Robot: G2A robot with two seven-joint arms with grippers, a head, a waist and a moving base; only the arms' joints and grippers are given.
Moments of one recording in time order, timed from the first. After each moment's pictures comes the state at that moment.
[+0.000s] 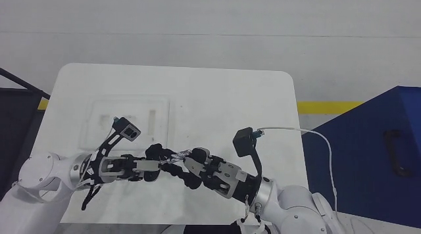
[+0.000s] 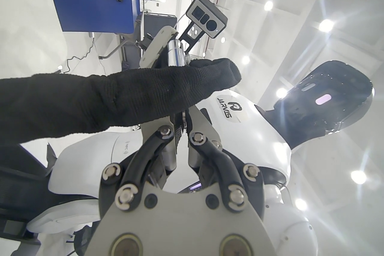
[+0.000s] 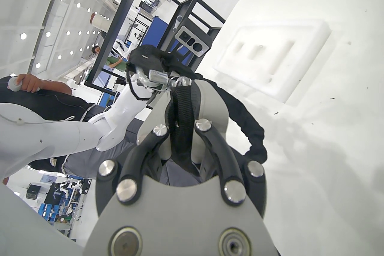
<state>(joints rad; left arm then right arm) 1.59 -0.77 -1.63 -1.96 -0.91 -0.04 -1.28 -1.52 -1.31 1.06 -2.28 -0.46 -0.05 0.65</state>
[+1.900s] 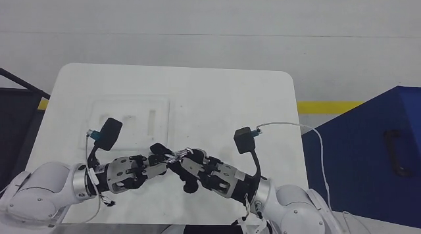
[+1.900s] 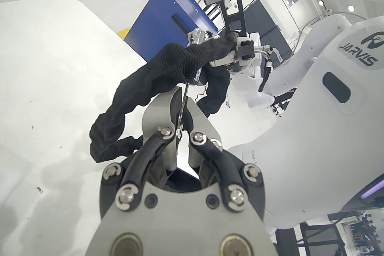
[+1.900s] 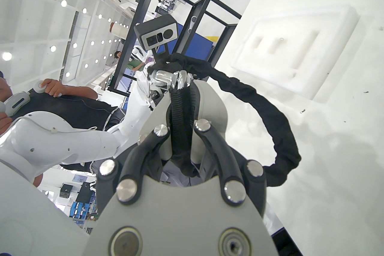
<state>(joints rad) 1.76 -0.82 -1.79 -2.17 -0.13 -0.71 -0.87 -1.49 -1.28 1.04 -2.25 -0.31 -0.03 0.61</state>
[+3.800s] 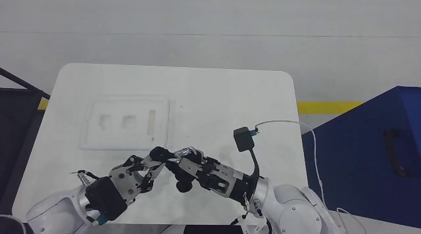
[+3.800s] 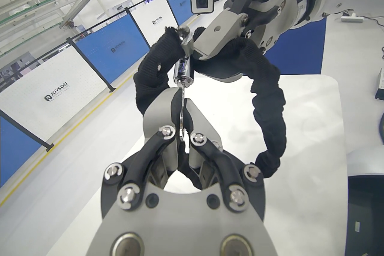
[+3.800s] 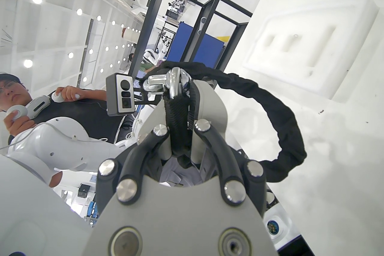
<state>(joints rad) 1.99 -0.93 -1.76 -2.26 1.65 -0.56 0.57 -1.47 -1.26 1.01 -2.21 -0.21 -0.04 0.56</state>
